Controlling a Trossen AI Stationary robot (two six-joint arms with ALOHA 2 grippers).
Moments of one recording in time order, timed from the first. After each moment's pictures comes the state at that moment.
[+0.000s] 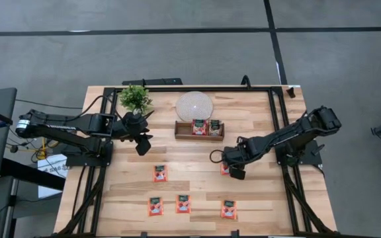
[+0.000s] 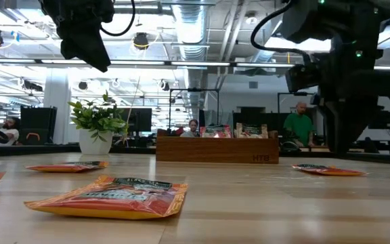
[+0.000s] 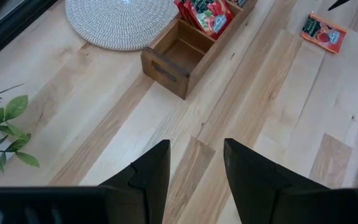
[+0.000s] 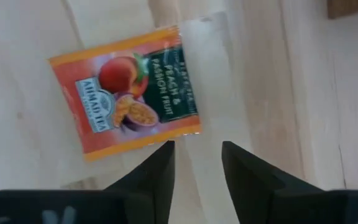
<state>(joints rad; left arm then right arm) -0.03 0.98 0.85 -0.73 -0.29 -0.51 0.26 1.56 0.86 -0.76 0.12 0.44</state>
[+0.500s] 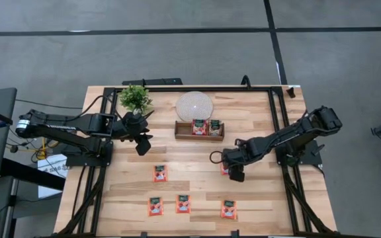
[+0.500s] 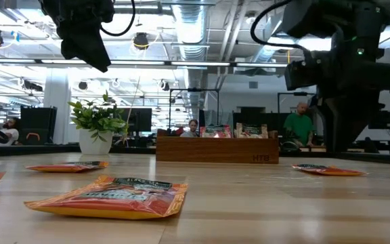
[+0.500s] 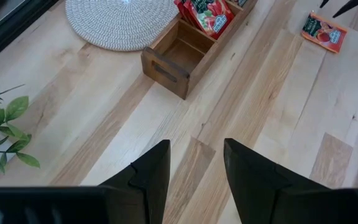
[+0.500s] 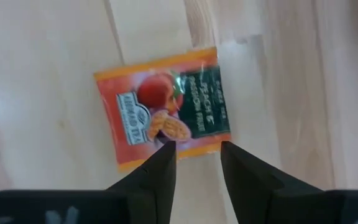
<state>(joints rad) -0.03 0.98 0.85 -0.73 -0.29 -0.51 0.27 1.55 0.84 -0.67 0.08 0.42</state>
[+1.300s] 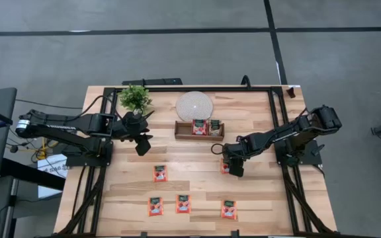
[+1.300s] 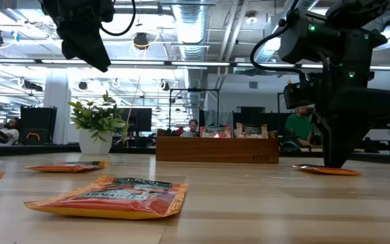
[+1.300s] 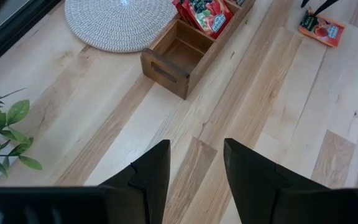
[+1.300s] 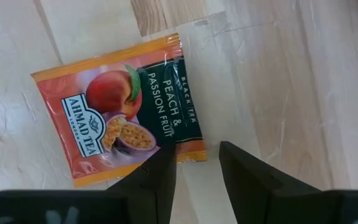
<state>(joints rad) -0.03 0.98 0.85 -0.73 -0.30 -0.49 0.16 1.56 0.72 -0.55 0.03 0.39</state>
